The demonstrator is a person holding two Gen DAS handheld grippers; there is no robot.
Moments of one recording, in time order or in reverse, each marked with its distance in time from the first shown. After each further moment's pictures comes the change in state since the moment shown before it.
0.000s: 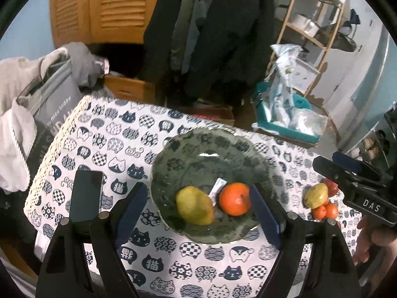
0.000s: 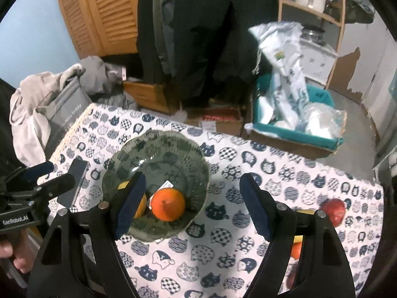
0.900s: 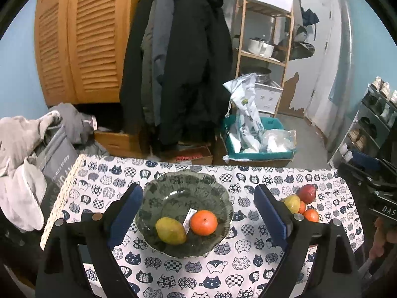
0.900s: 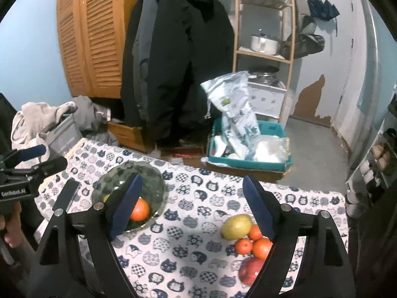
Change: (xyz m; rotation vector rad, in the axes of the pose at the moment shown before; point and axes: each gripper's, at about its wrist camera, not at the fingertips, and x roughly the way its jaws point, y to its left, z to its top) left arm -0.088 -0.084 -0.001 0.178 -0.234 -0.016; right arm -0.142 -0.054 -0.036 0.011 -0.260 -0.132
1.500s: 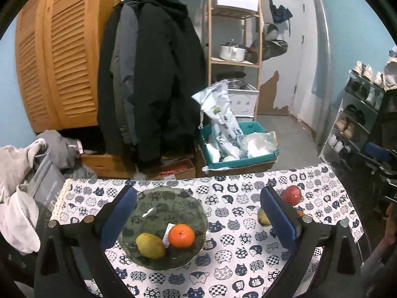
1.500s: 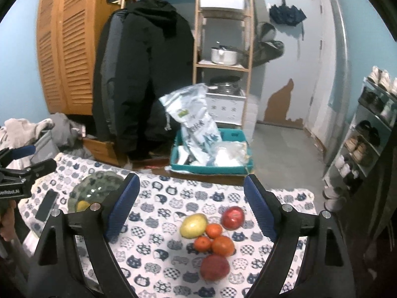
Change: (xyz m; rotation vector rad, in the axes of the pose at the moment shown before) left arm -0.006 -0.063 0.008 0.122 -0.059 -0.055; right arm -0.049 -0.067 -0.019 0.068 -0.074 -0.139
